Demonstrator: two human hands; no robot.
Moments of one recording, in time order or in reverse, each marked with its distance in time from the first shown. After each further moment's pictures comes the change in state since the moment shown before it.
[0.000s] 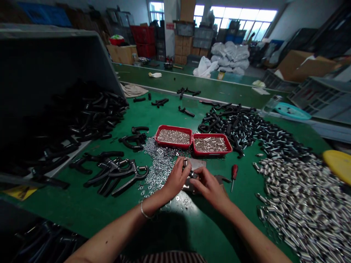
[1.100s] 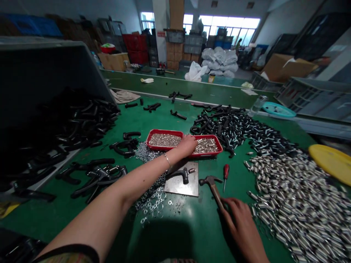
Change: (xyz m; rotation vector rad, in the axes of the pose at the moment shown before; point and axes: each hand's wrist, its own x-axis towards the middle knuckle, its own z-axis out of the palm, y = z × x) left_hand 0.161 -0.013 0.045 0.908 -0.433 0.331; right_hand -0.134 0.072 -0.072 -0.863 0.393 -0.044
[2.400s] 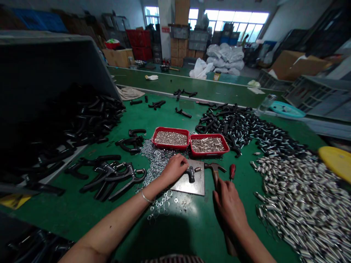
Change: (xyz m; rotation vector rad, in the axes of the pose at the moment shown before) left_hand -0.127 0.012 0.007 -0.701 0.205 -0.363; right_hand 0.062 -0.035 0.027 -0.099 -0.027 0.114
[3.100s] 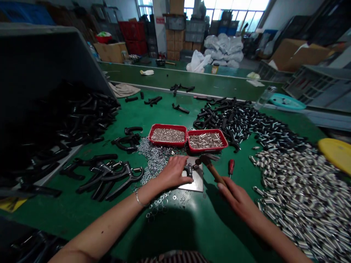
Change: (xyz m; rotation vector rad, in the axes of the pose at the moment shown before) left_hand -0.013 -0.007 0.006 0.382 -0.194 0.231; right_hand 0.008 -0.015 -0.062 0.431 -0.406 -0.001
